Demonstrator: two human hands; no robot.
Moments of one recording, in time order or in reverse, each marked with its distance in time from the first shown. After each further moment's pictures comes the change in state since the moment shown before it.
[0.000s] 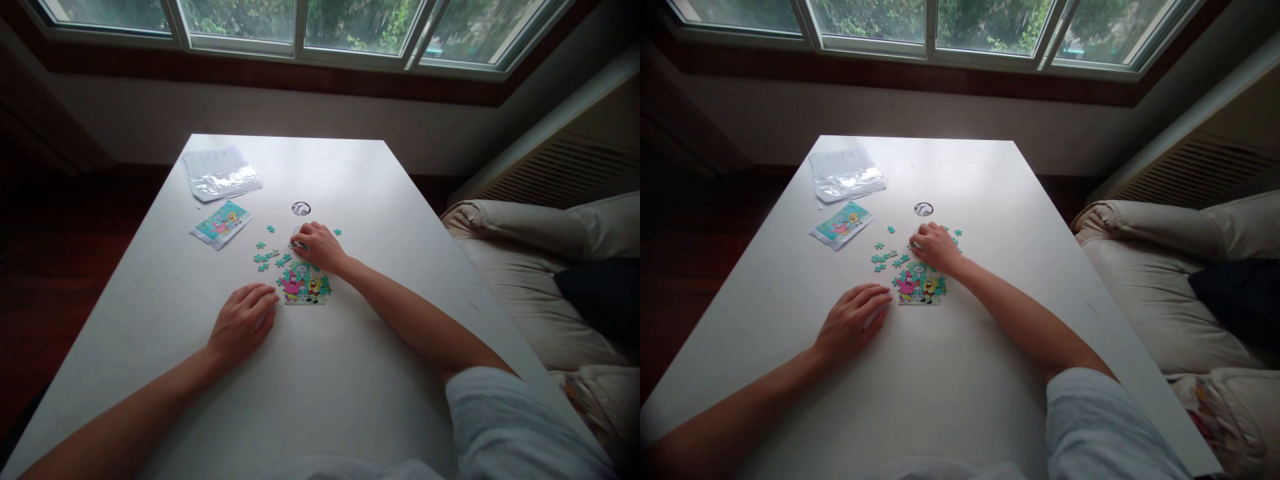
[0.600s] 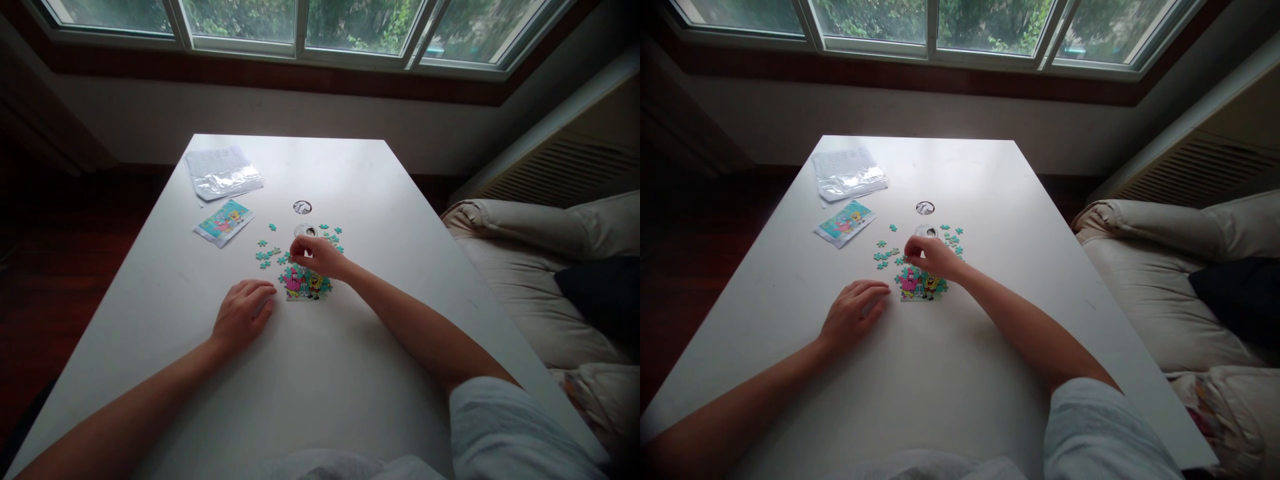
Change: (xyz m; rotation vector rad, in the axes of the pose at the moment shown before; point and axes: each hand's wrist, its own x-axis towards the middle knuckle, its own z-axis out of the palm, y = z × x) left_hand 0.003 -0.001 -0.006 -0.128 0.027 -0.136; right_hand -0.017 -0.028 -0.013 0.608 -0.028 0.027
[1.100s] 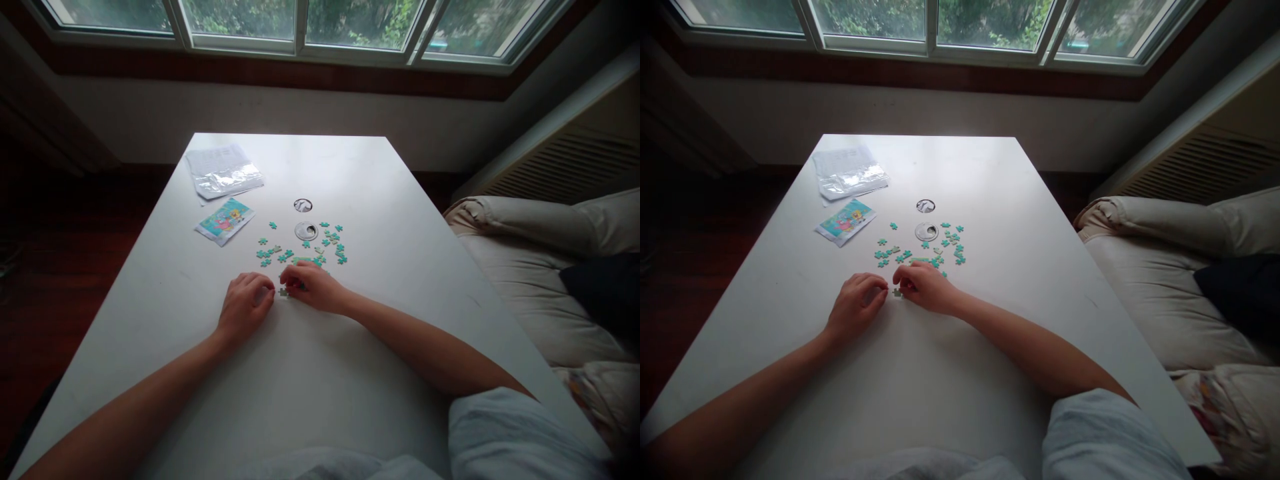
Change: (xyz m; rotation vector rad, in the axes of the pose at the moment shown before) left_hand 0.012 0.002 0.003 -0.036 0.037 -0.108; right_hand -0.041 -0.038 0.037 -0.075 -0.077 -0.046
